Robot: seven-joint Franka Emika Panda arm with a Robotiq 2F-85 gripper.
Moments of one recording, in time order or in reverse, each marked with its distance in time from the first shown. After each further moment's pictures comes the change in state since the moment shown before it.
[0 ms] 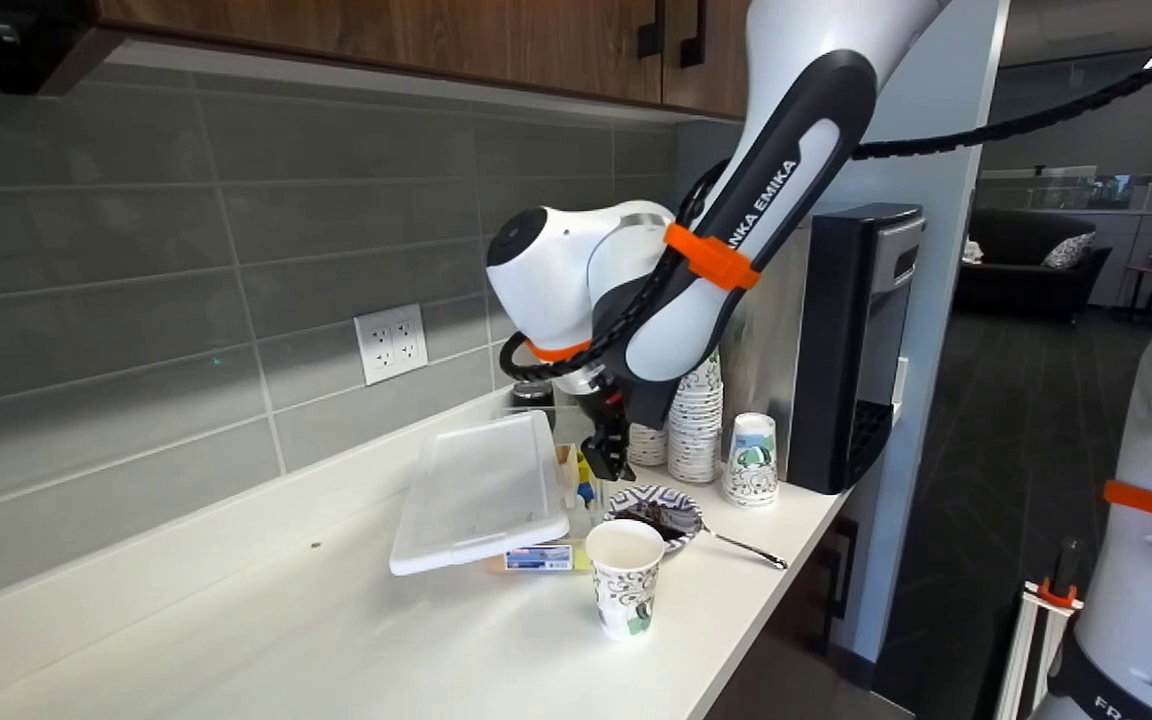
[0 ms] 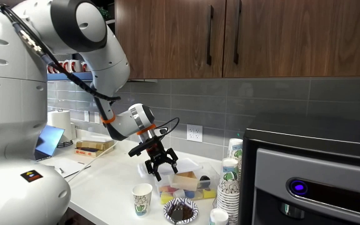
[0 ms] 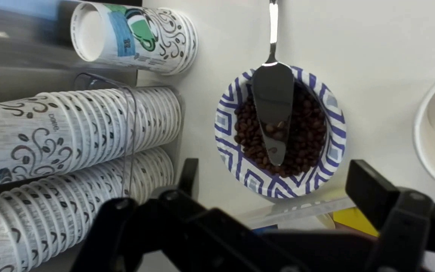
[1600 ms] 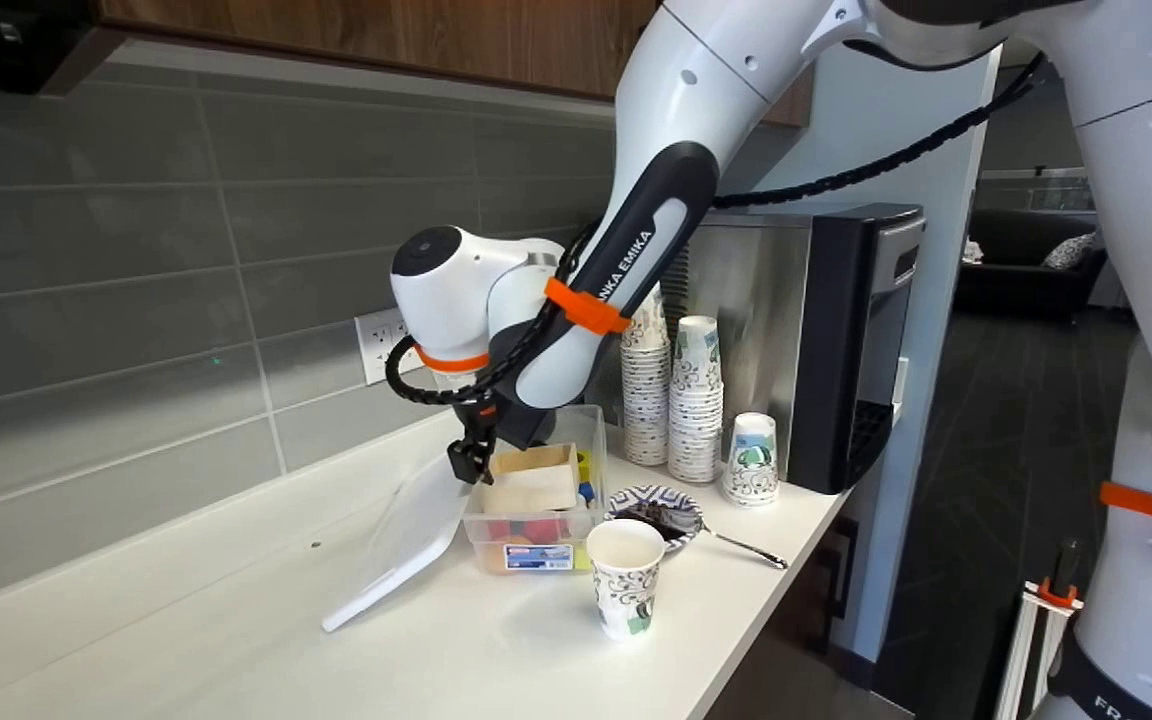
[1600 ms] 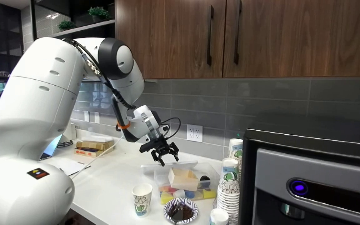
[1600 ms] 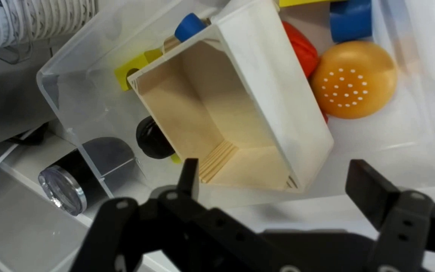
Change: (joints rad) arm 0.085 0.321 -0.039 0.372 -0.080 0.228 0.065
